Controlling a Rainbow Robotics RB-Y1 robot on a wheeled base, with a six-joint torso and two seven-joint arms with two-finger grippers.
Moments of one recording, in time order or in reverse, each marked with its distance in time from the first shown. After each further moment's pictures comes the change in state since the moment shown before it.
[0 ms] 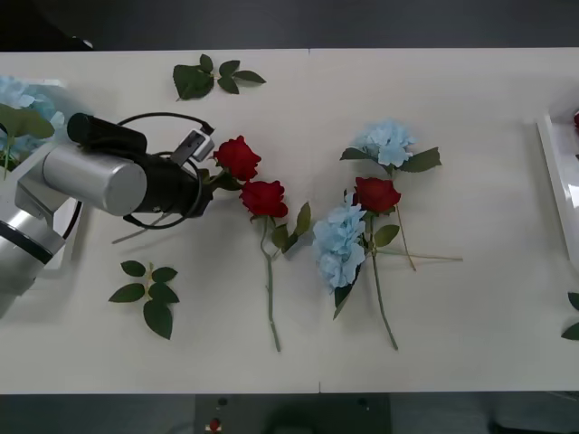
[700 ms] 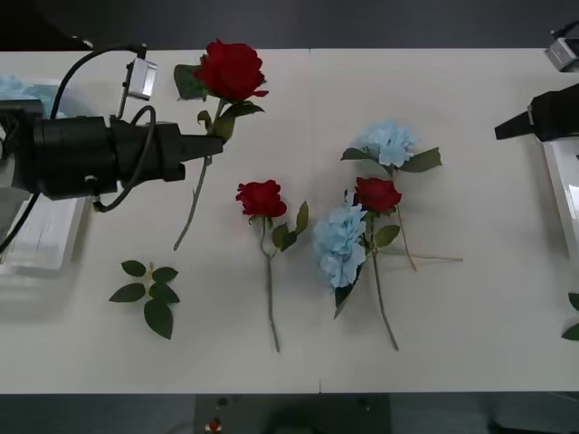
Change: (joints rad) right arm 0.018 -0.117 -0.006 -0.596 -0.472 0.206 -0.202; left arm 0.197 -0.001 0.341 -0.263 0.929 0.075 -0.199
